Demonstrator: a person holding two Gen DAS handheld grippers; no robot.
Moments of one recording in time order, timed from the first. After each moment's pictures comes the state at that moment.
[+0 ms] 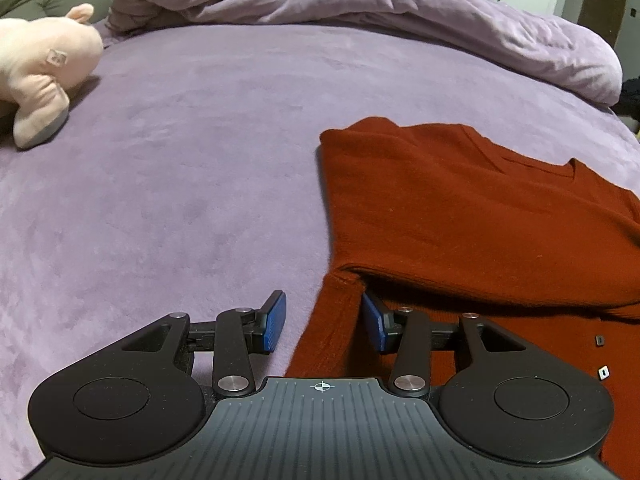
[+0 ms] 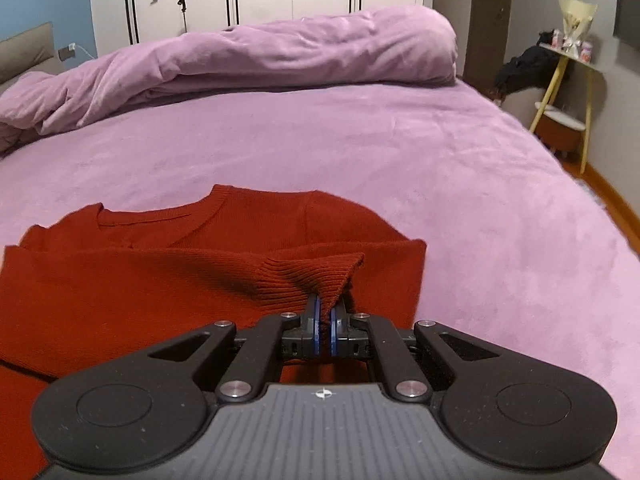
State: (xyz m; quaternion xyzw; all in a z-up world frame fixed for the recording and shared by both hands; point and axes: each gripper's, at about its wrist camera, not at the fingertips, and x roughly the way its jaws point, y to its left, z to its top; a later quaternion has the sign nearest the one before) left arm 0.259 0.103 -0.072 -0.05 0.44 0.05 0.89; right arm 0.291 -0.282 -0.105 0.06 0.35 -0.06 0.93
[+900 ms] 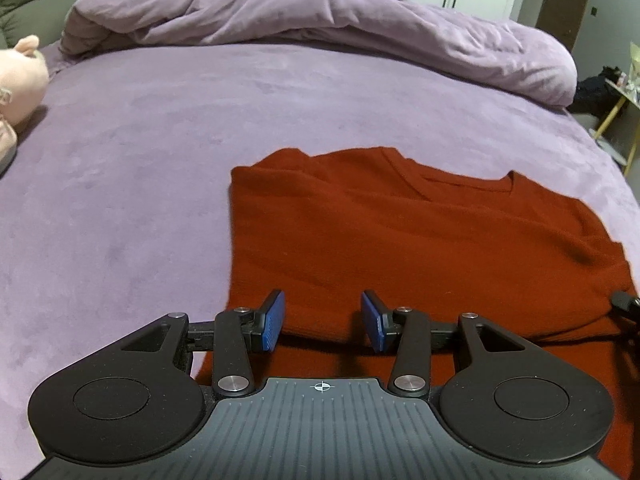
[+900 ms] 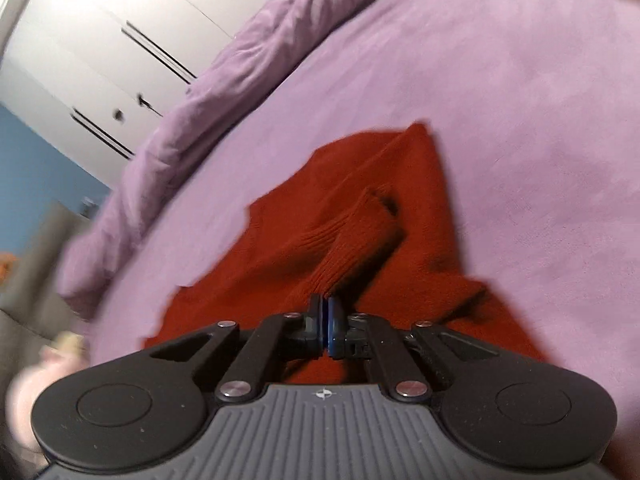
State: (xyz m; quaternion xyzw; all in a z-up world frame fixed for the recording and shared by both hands) left arm 0.282 0.056 -0.057 -0.04 0.42 -0.01 0.90; right arm 0.255 -0.312 -0.139 0.33 0.34 -0.05 0.88
